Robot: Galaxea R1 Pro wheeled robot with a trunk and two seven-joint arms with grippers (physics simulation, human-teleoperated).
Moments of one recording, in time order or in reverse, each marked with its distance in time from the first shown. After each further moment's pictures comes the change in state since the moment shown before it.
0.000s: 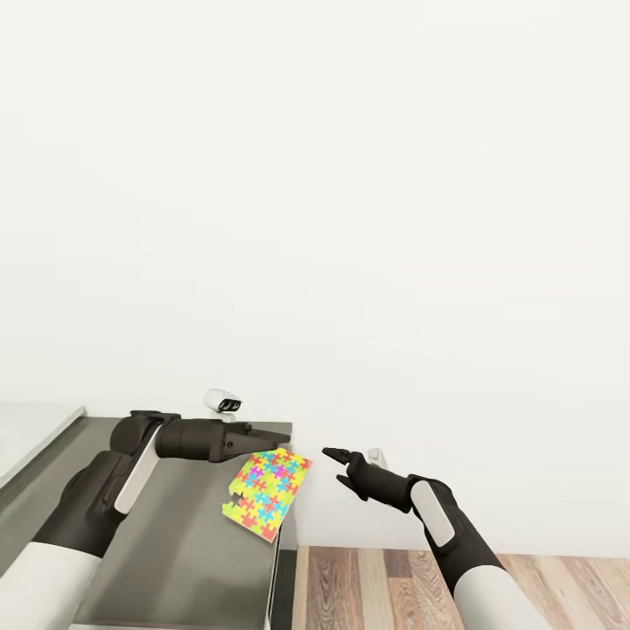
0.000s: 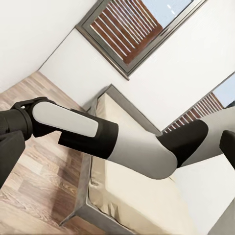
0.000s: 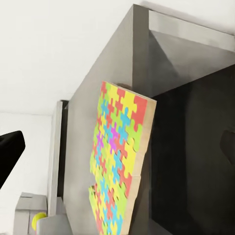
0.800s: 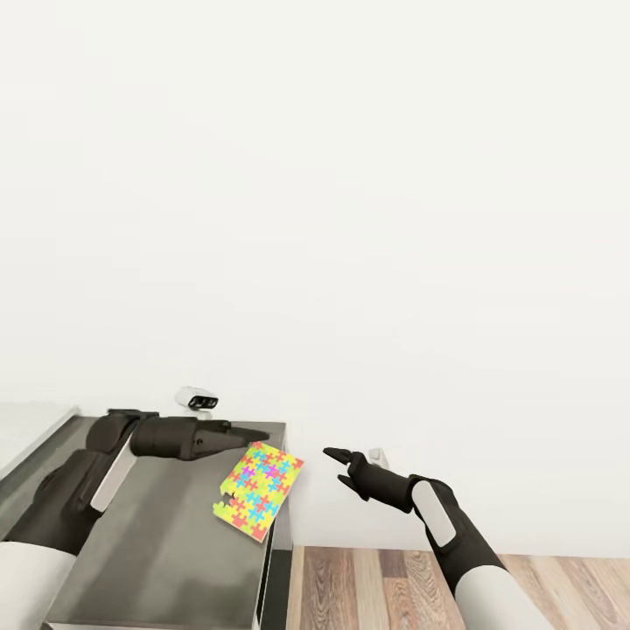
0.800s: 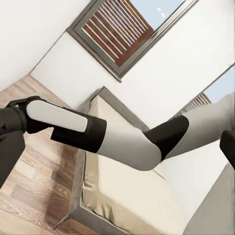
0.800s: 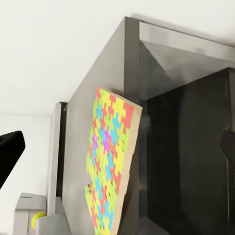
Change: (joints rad) left arm -0.004 0.082 0.013 0.011 0.031 -0.011 -0.098; right arm 0.000 -0.004 0.000 0.000 -0.004 0.000 -0.003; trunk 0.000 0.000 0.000
